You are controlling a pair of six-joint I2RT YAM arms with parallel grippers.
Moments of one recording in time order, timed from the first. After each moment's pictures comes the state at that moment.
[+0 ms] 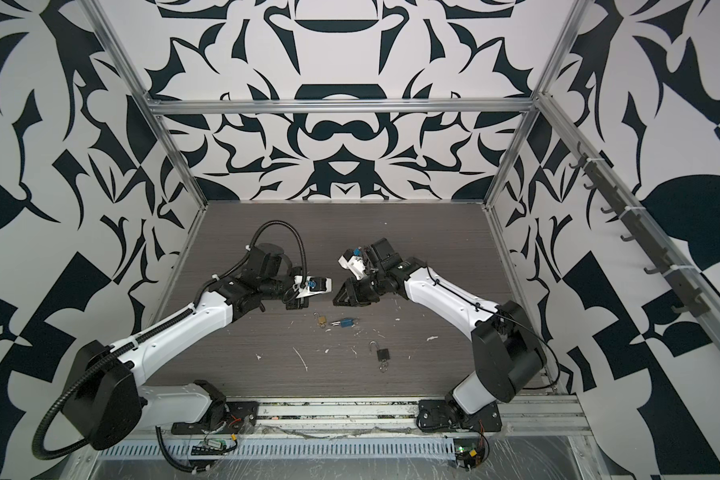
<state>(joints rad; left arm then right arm) -0.59 1.30 0.89 -0.27 0.54 0.95 0.59 1.53 1.10 -0.53 -0.74 0.42</state>
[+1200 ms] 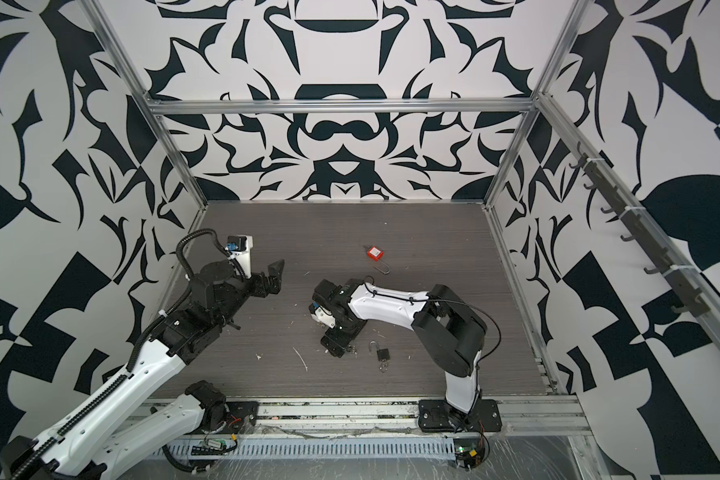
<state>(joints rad) -0.57 0.85 0.75 -0.27 -0.27 -0.24 0.96 1.86 1.25 -0.85 -0.14 0.01</state>
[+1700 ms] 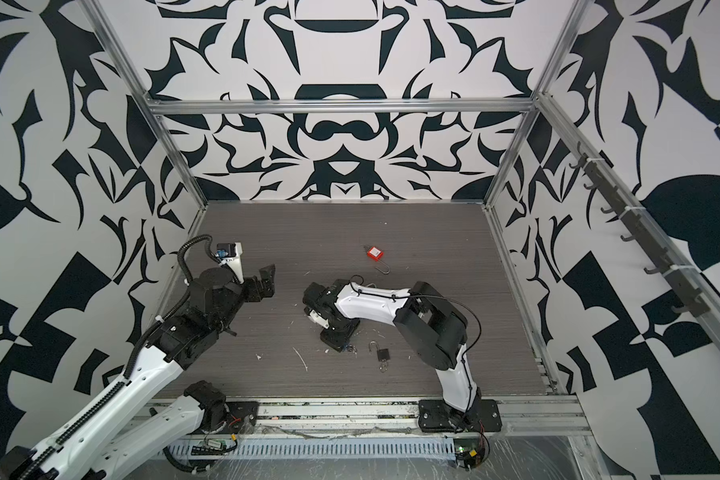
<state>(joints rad) -0.54 0.80 0.71 -0.32 -0.33 -0.34 0.99 1.97 1.35 -0.92 -0.05 0.01</state>
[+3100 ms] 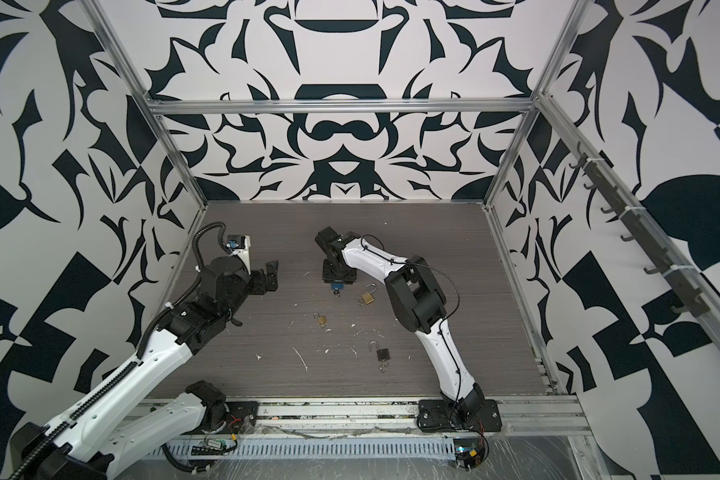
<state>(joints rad) -0.53 0.92 0.77 -0.33 -0.34 -0.26 0.70 2.28 1.87 -0.87 -0.01 0.71</state>
